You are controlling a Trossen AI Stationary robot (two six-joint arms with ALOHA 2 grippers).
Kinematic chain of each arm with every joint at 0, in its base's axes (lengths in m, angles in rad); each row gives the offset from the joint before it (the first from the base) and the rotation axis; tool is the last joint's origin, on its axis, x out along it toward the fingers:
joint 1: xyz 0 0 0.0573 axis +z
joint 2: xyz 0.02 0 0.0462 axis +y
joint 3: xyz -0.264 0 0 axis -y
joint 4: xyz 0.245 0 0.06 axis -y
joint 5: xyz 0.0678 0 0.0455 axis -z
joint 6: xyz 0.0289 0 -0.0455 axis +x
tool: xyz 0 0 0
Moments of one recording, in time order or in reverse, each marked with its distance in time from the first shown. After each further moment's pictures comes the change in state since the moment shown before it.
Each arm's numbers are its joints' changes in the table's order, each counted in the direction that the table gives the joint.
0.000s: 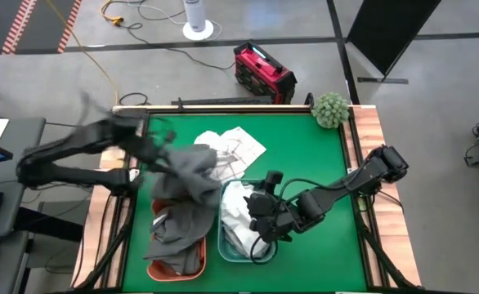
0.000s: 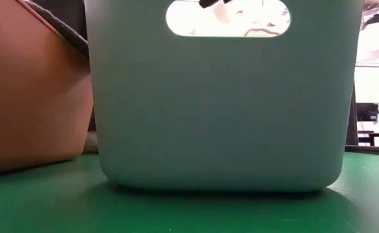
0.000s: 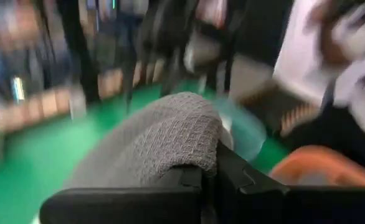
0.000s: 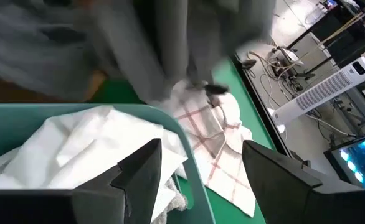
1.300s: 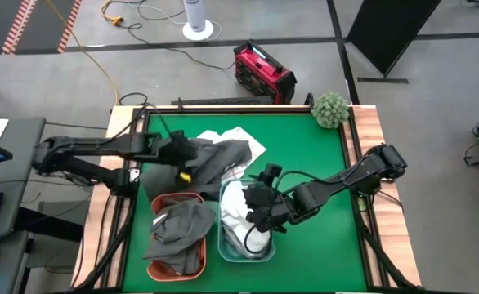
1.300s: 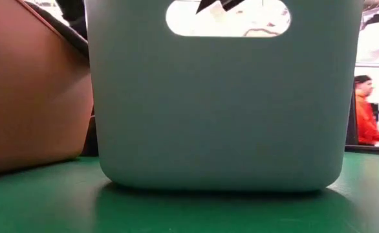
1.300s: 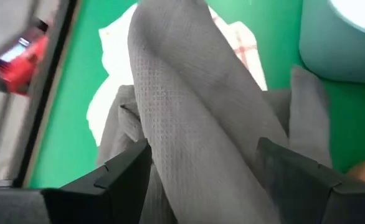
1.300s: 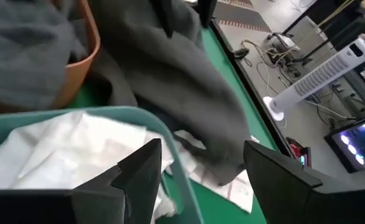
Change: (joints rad) left arm -0.132 0.298 -0.085 -0.177 -0.923 -0.320; right arm -0.051 0.000 0.000 -0.006 -0.024 0.033
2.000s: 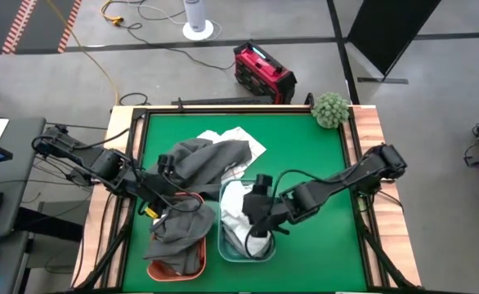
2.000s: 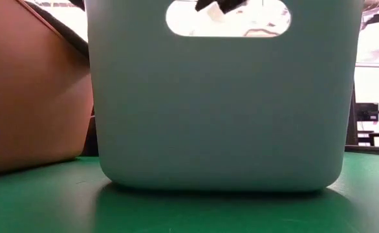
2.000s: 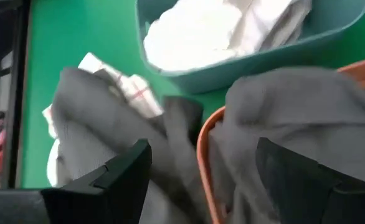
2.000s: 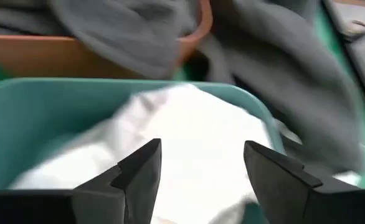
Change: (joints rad) left arm -0.563 -0.056 0.243 -0.278 -0.119 -0.153; right arm -0.009 -0.001 -0.001 0.037 -0.381 -0.041
